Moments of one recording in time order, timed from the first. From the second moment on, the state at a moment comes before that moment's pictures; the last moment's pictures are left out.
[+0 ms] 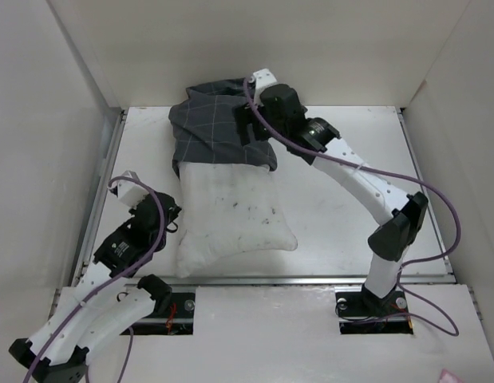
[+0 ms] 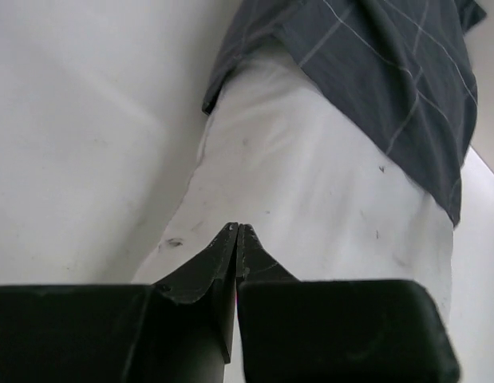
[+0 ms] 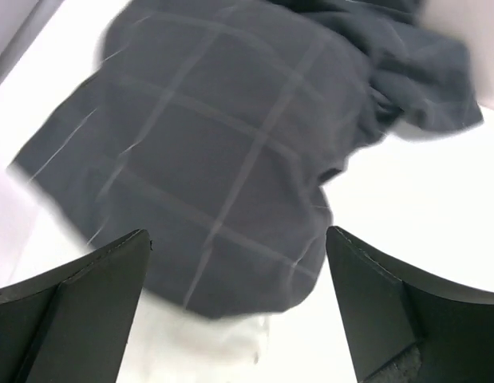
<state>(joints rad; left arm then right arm) -0.62 0.62 0.79 -0.75 -0.67 -1.01 0.71 1.84 1.99 -0.57 0.23 0.15</state>
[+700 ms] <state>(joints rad) -0.19 0.88 0.83 -0.53 -0.72 -0.97 1.14 2.04 1.83 -0.61 0.32 -0.08</state>
